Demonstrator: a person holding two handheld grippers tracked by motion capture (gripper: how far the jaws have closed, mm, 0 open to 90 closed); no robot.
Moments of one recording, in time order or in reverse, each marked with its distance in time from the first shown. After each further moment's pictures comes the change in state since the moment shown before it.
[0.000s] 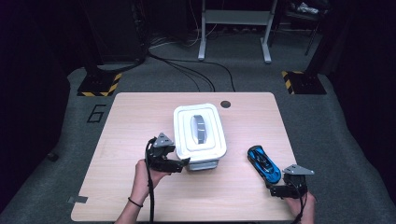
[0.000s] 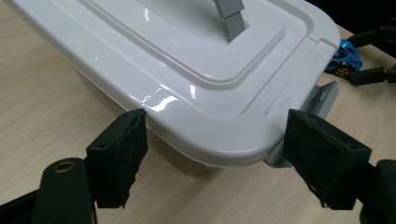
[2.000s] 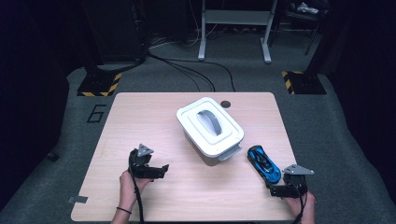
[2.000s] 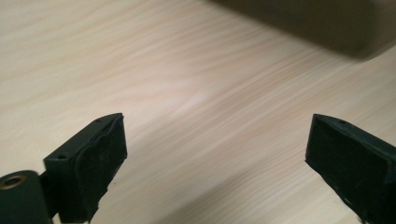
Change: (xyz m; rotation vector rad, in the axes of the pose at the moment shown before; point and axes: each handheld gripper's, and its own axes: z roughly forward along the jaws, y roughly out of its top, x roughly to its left) left arm 0.072 -0.092 0.004 0.085 0.251 -0.163; right arm 0.000 0.001 0.000 0.007 -0.003 -0.008
